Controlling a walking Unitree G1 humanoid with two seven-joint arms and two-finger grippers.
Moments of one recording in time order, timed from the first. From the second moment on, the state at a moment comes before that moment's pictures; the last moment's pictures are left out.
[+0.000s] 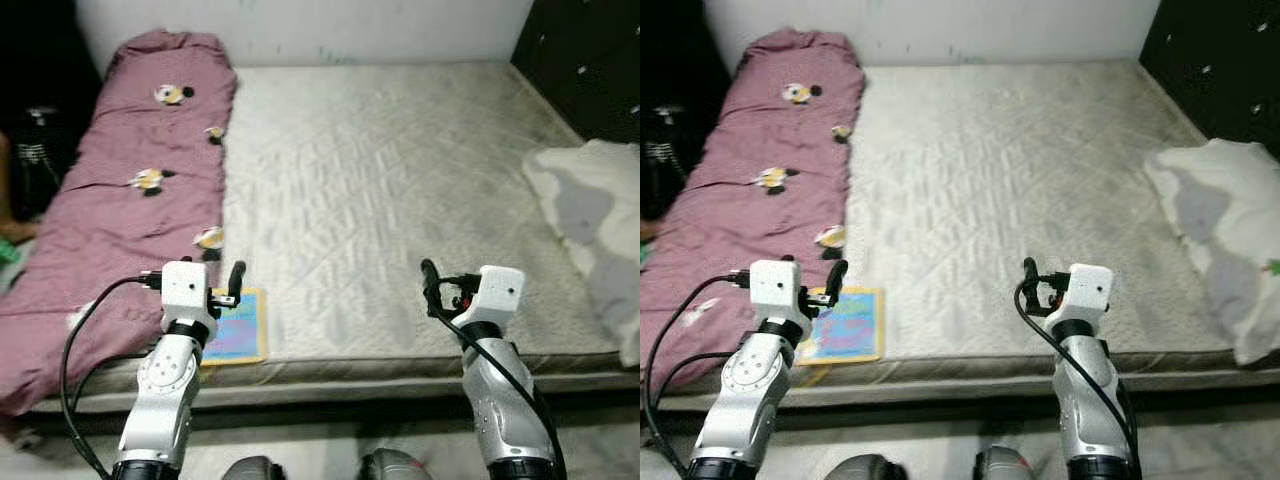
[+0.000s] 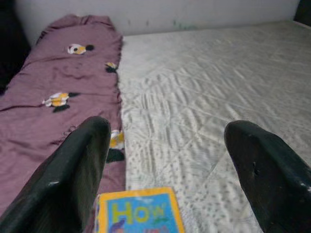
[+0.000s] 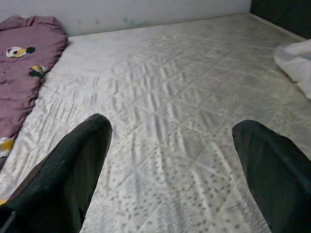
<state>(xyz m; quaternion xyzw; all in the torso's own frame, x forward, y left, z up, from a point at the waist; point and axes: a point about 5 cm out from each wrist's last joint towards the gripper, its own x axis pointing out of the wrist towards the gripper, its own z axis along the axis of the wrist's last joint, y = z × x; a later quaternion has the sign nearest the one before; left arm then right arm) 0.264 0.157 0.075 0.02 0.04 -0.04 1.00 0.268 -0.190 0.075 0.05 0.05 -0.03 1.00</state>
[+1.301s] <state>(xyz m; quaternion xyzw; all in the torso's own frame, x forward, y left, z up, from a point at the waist) 0.262 0.146 0.076 0.01 0.04 -0.07 1.00 0.263 -0.197 0.071 0.04 0.06 -0.04 1.00</state>
